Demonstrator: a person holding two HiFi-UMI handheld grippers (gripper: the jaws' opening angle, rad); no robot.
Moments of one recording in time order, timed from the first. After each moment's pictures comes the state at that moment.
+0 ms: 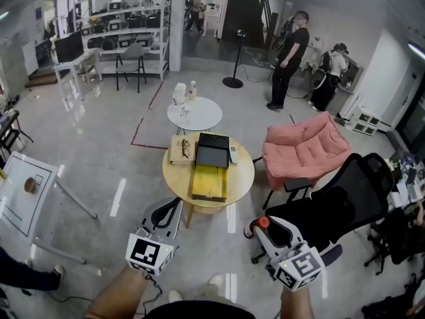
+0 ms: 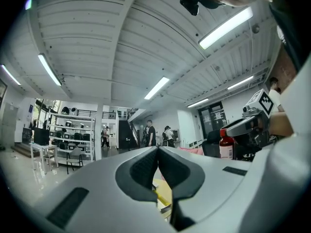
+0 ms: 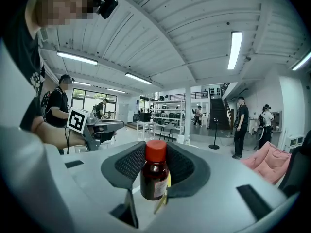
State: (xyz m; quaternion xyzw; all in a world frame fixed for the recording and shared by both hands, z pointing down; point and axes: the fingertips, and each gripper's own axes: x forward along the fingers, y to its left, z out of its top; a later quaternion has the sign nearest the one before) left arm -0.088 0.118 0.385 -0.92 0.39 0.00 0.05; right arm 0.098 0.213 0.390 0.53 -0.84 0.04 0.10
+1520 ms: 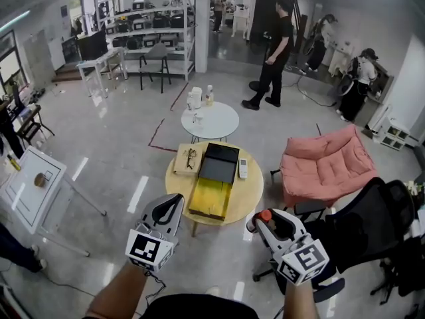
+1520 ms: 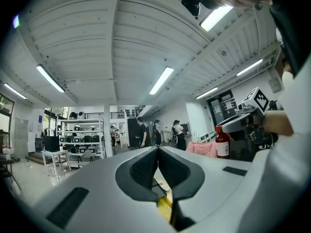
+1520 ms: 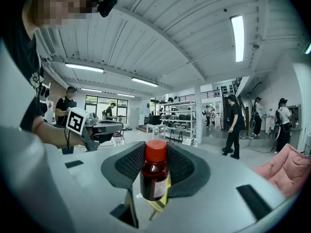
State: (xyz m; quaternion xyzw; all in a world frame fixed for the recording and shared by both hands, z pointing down) left arm 0.018 0.022 0.379 -0.89 0.45 -0.04 0.07; right arm 0.214 0.078 0.388 0.45 -0.89 0.04 0.08
